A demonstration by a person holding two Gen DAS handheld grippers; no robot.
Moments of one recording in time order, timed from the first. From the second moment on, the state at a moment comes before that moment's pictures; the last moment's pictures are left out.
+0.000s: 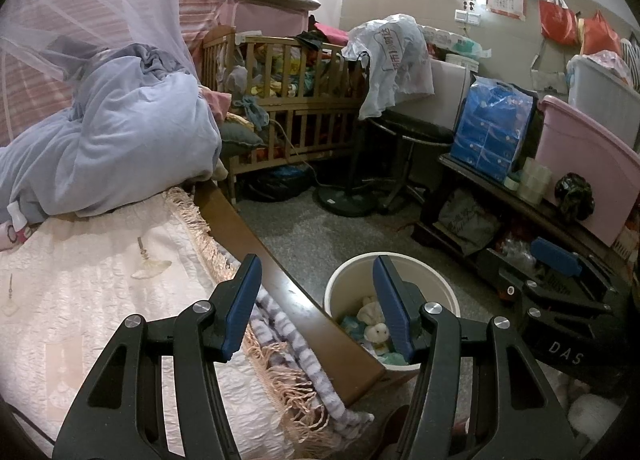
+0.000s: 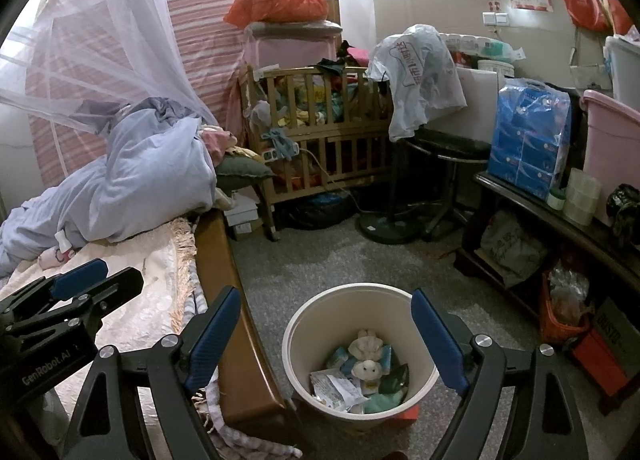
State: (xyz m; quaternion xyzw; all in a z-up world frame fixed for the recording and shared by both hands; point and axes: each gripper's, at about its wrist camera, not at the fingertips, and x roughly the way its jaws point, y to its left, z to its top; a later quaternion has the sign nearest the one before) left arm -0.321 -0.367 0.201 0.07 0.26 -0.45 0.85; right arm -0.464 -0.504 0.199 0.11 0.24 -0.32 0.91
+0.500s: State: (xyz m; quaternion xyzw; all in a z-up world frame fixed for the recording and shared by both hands) left arm -0.323 -0.368 0.200 0.07 0.26 -0.45 0.85; right arm -0.464 -0.507 0.199 0.11 0.24 -0.32 0.91
